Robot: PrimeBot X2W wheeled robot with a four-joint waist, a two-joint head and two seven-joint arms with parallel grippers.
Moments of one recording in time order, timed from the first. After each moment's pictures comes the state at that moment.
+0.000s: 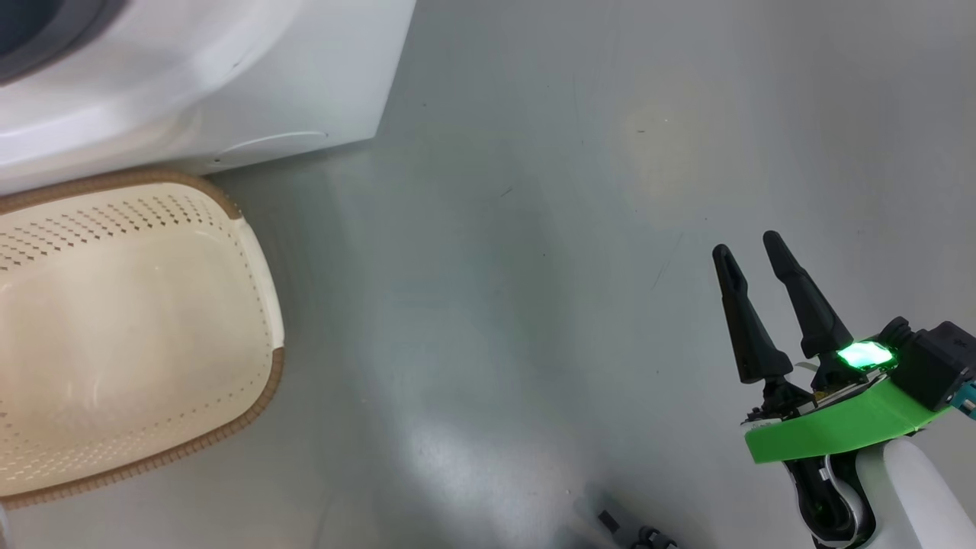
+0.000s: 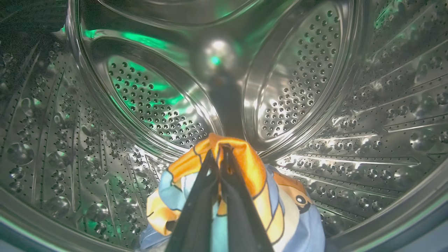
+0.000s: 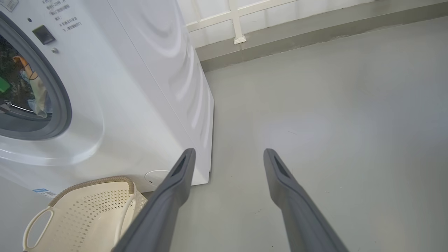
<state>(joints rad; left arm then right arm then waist) -1.22 0.31 0.14 0.75 -0.04 0.10 -0.26 -0.24 -0.22 0.18 0.02 0.59 0.13 -0.26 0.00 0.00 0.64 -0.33</state>
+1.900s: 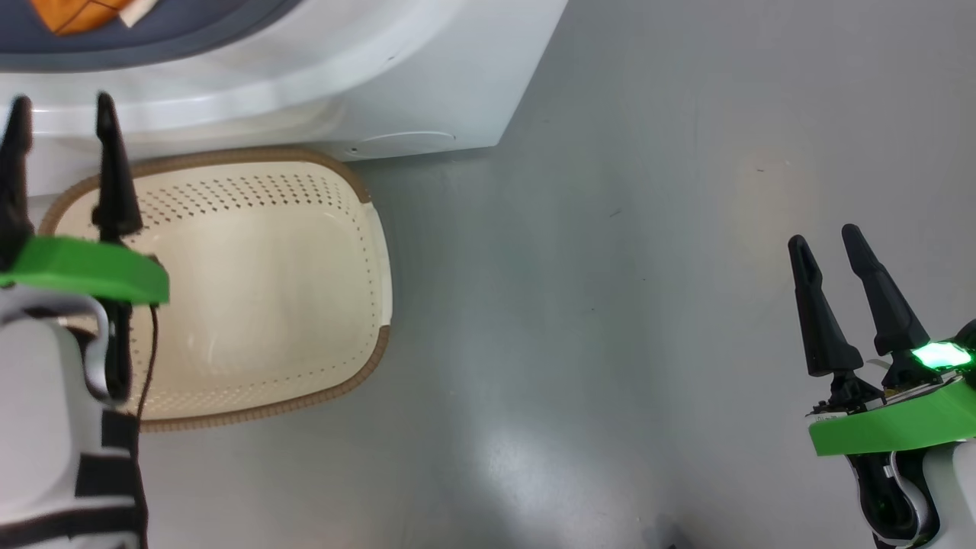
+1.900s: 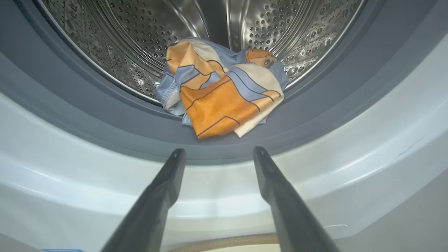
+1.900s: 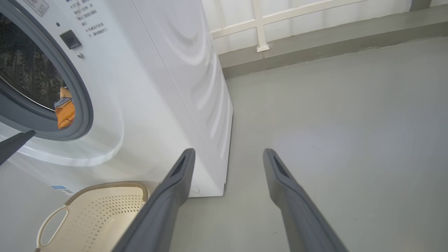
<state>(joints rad) -0.70 0.10 0.17 0.44 -0.04 -0.01 -0.26 -0.20 -0.29 0.08 -0.01 0.59 0.13 -0.26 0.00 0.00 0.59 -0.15</state>
